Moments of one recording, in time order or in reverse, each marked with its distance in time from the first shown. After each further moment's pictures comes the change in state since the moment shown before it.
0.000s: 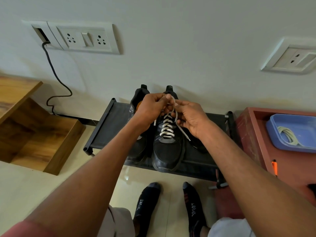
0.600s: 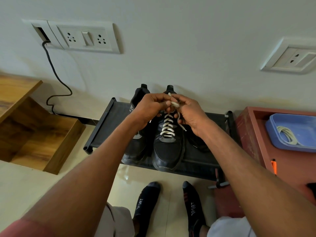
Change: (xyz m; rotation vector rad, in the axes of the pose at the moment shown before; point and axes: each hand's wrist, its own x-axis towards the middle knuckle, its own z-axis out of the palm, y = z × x) left_hand -0.002 0.004 -0.011 0.044 -0.077 -0.022; right_hand 0.005 0.002 -0.002 -0.201 -0.075 -0.172
